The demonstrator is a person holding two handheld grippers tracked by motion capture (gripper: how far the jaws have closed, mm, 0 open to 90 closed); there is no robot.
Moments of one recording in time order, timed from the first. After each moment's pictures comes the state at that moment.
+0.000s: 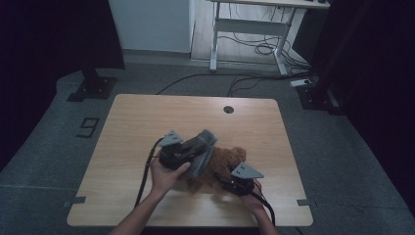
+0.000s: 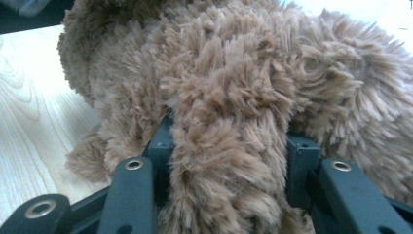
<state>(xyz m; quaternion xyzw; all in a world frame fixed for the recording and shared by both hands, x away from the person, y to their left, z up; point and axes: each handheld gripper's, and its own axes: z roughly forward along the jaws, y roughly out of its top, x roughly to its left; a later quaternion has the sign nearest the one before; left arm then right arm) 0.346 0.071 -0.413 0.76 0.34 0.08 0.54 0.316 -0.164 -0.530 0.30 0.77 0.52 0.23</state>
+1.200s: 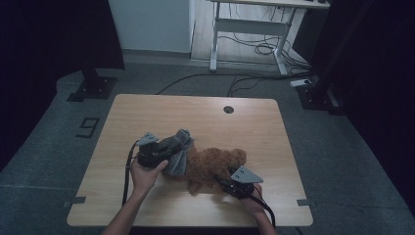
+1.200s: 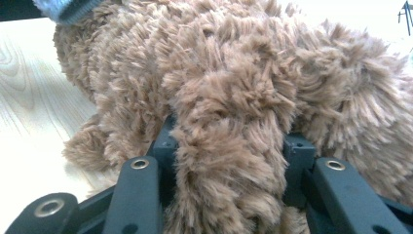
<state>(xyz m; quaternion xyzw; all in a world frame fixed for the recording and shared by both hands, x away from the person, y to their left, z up) 0.358 0.171 -0.462 0.72 0.45 0.10 0.52 0.309 -0.164 -0.536 0.29 0.77 0.52 0.25</state>
